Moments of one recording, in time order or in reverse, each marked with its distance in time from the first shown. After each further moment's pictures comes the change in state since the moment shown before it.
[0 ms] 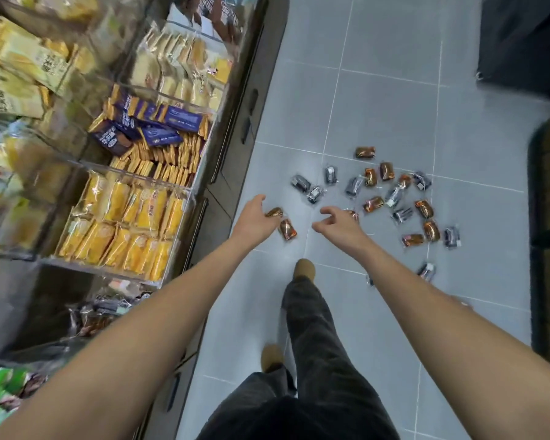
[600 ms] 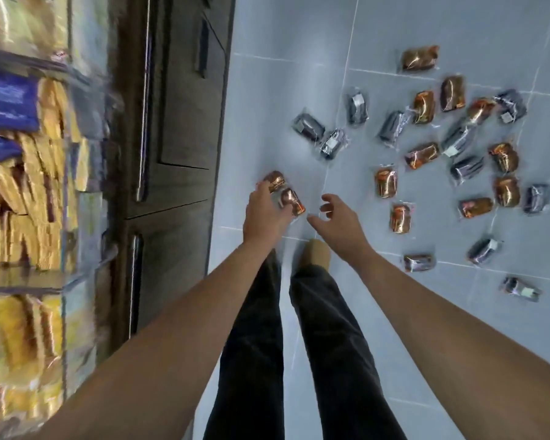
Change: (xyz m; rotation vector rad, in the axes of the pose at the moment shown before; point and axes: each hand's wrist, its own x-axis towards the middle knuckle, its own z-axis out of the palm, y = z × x) left_hand 0.333 -0.062 0.123 0.077 -0.055 -0.268; right_hand 0.325 0.113 0.057 0.018 0.004 0.222
